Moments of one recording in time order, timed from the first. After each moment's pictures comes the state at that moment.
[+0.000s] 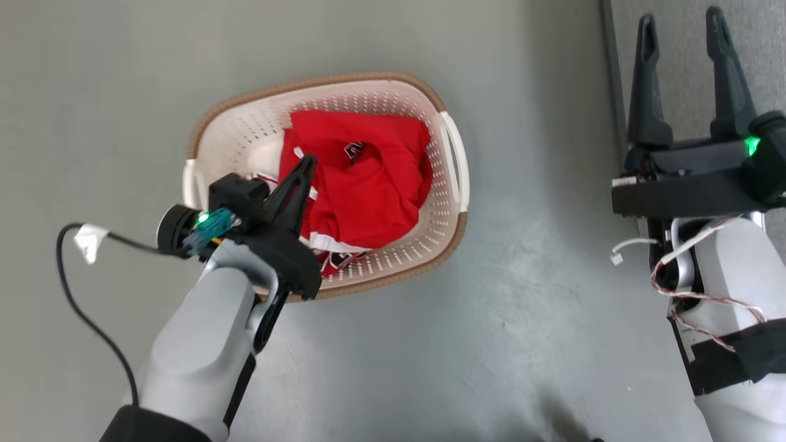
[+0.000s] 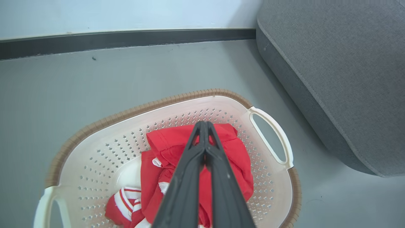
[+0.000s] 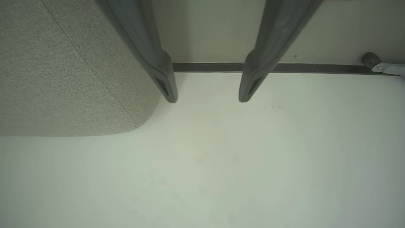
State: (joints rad) left arm -0.78 0.10 -0.56 0.84 -0.50 -0.13 -0.26; right arm -0.59 -0.13 0.17 0.10 0.18 -0.10 -0.23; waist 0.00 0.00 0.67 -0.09
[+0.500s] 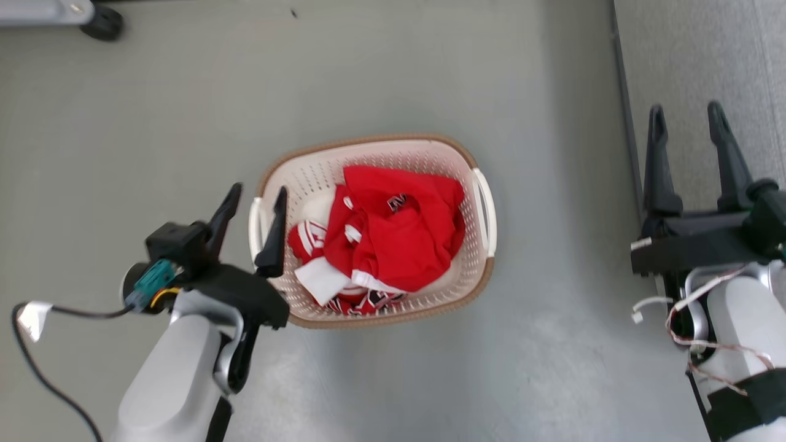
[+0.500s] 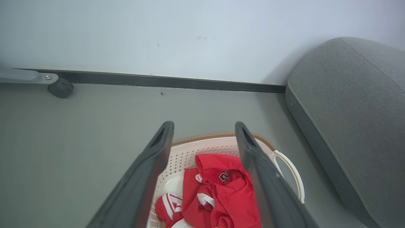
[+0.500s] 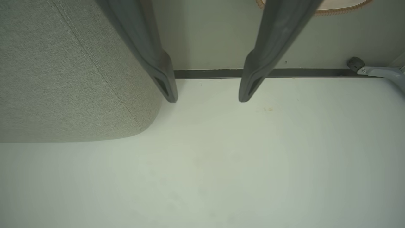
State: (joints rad) left arm -0.58 0.14 -0.38 0.66 -0.55 -0.10 -0.26; right arm -0.45 -0.16 0.13 0.18 0.21 -0.08 -0.24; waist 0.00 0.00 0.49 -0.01
